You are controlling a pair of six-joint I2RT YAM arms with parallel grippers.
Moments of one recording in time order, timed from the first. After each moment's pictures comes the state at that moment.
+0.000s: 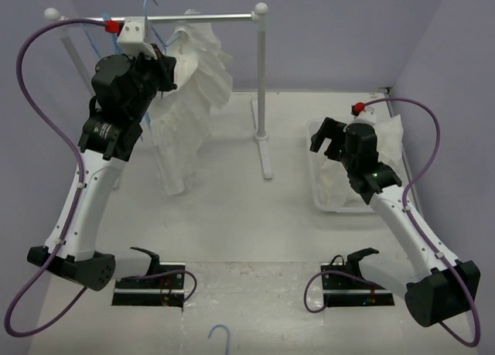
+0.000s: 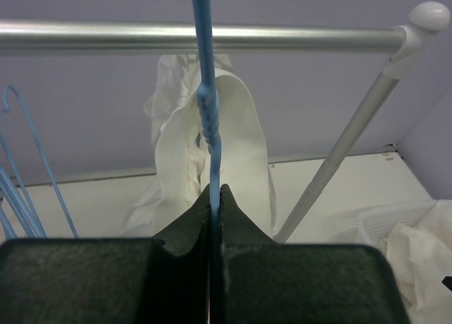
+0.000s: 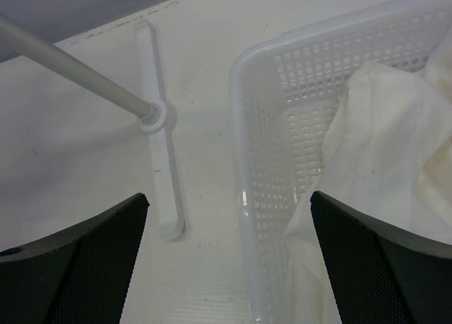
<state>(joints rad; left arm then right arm) -0.32 1.31 1.71 -0.38 -0.09 -0.17 0.31 1.06 0.93 -0.31 0.22 0.47</state>
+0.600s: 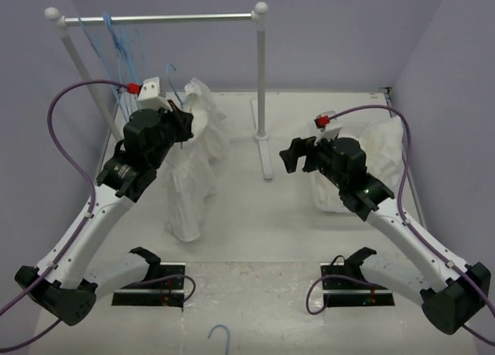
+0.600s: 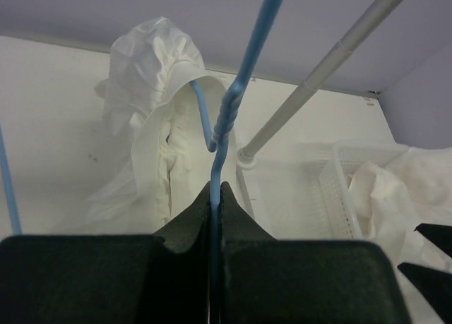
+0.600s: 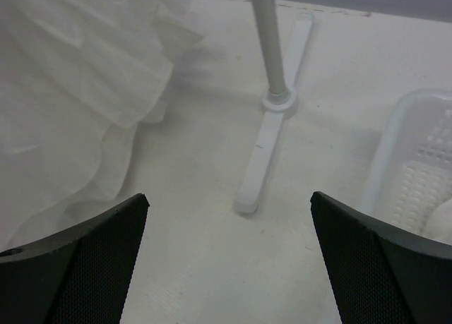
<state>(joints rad) -0.45 1.04 1.21 -0.34 -0.23 -0.44 0.52 0.97 0.85 -0.15 0.04 0.27</state>
